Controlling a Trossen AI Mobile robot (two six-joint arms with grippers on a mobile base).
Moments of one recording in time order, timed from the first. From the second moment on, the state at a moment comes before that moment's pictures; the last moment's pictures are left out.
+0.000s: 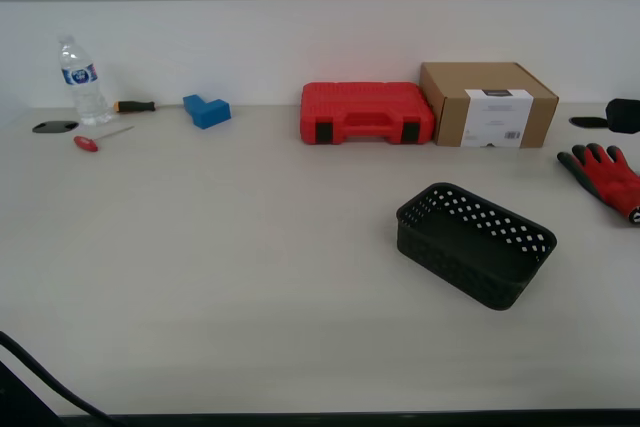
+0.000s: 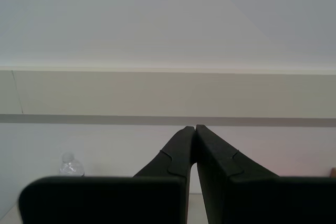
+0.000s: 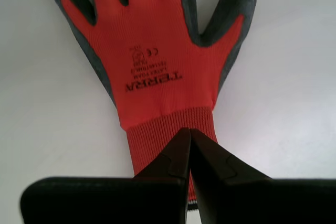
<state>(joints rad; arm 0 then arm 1) -0.43 2.37 1.50 -0.41 0.01 -0.08 0.00 1.05 0.52 0.60 -0.01 0.00</state>
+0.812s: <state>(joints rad) -0.44 2.70 1.79 -0.47 0.02 0.03 0.00 1.05 0.52 0.60 -0.01 0.00</state>
